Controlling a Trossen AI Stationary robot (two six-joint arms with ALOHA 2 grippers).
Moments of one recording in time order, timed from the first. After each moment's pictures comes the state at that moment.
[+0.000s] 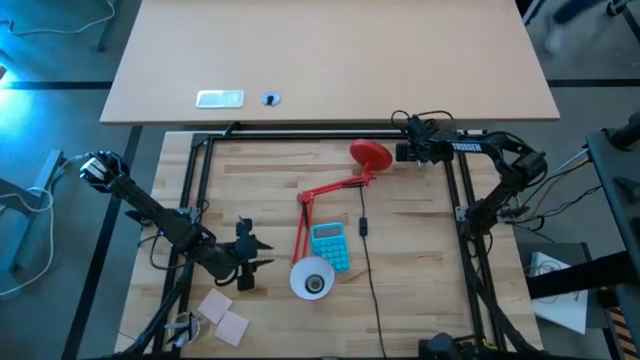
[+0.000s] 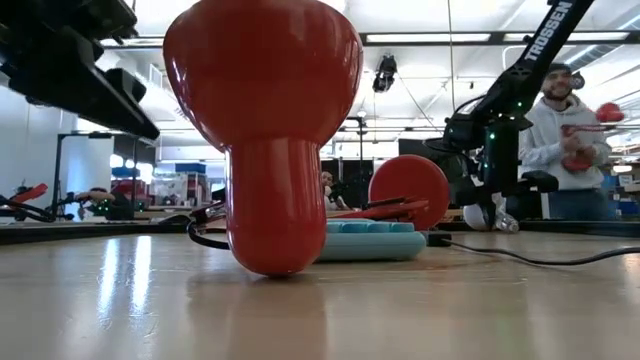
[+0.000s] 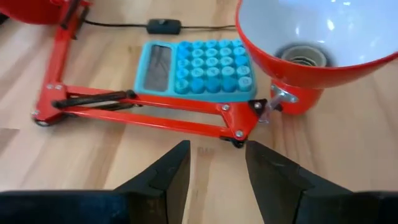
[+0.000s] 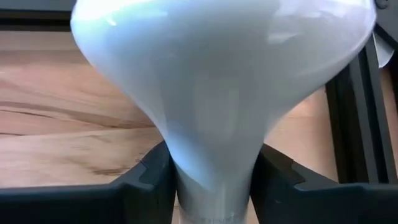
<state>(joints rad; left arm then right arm) -0.64 1.12 0.51 -0.12 -0.63 -0.47 -0.94 1.59 0.75 -0.38 0.40 0.57</state>
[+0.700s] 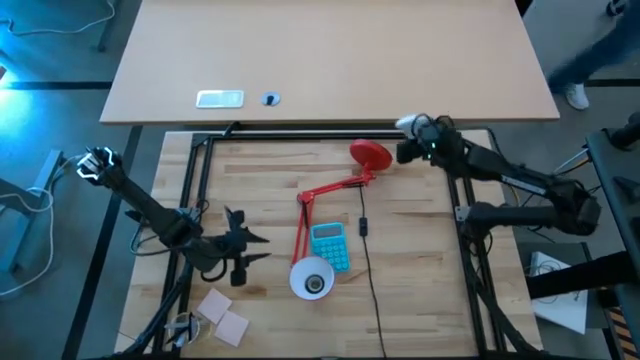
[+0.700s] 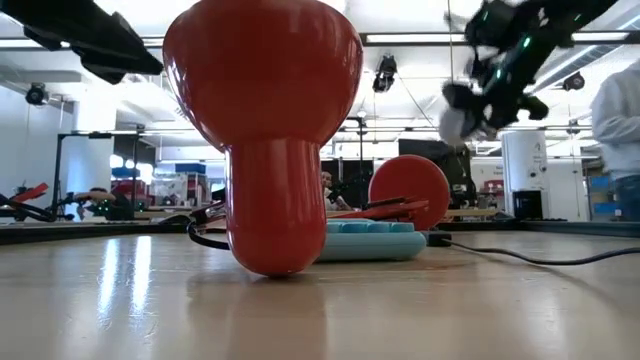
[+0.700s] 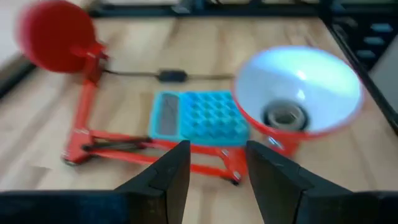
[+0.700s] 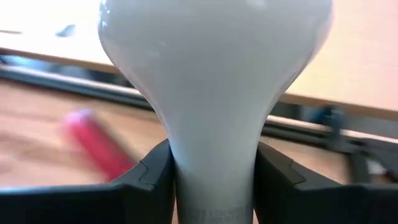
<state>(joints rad) -0.65 0.97 0.59 -0.21 -0.70 -0.39 -0.53 0.94 0.74 -0.45 0.48 0.50</state>
